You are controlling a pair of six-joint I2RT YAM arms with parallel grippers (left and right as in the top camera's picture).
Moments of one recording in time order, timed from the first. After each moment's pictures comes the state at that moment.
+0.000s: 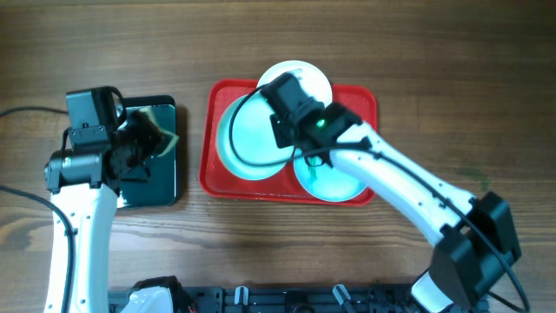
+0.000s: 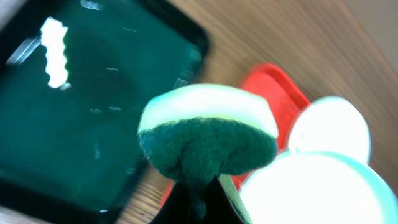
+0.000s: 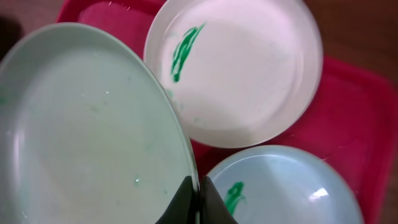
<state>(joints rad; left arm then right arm) 0.13 1.22 1.07 -0.83 0.14 -0.56 0.70 1.76 1.41 -0.74 0.18 0.39</state>
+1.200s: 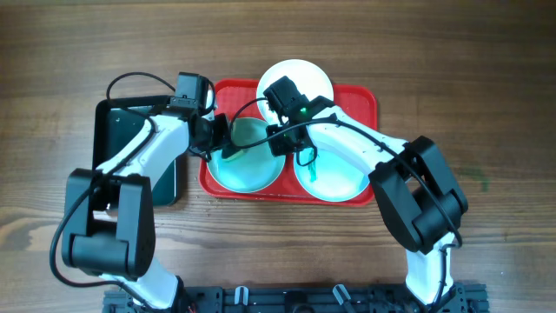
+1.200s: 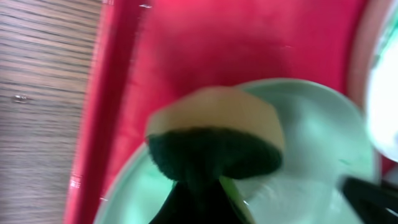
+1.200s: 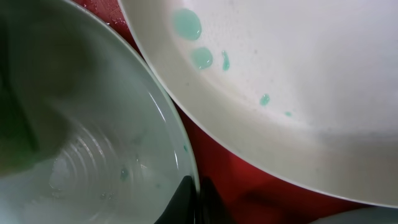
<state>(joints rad) -0.16 1.80 1.07 -0.55 0.19 -0.43 0.63 2.07 1.41 -0.62 -0.09 0.36</state>
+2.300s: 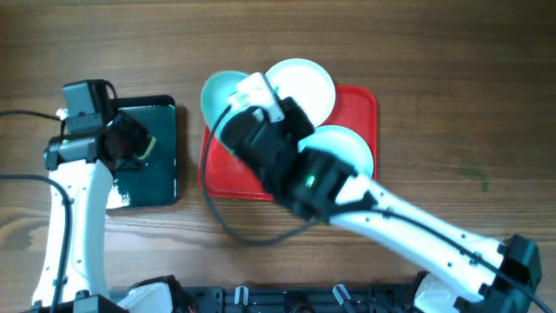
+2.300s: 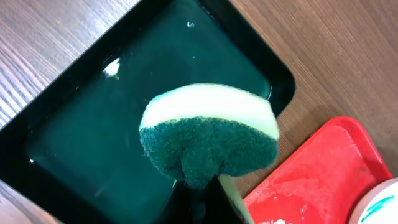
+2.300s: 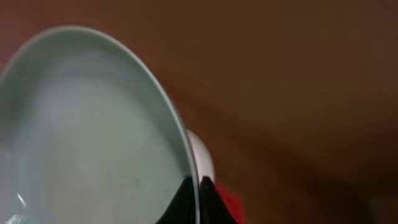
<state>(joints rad) 0.20 1.35 1.08 -0.81 -0.07 -0.66 1.03 1.59 1.42 -0.48 0.90 -0.05</state>
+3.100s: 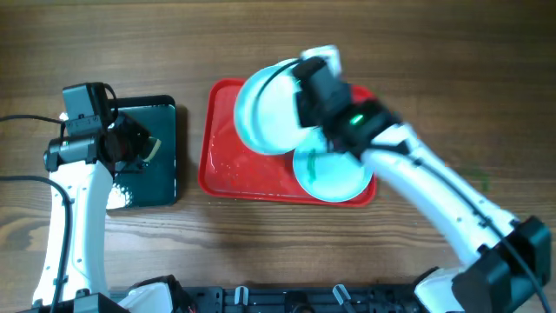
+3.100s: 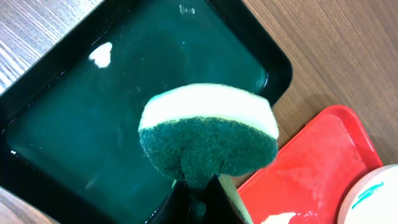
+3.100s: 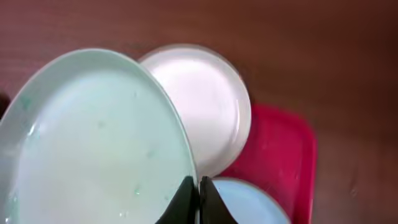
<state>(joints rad) 0.21 1.35 1.06 -0.81 -0.02 -0.67 0.59 1.62 1.38 -0.68 0.28 0.35</state>
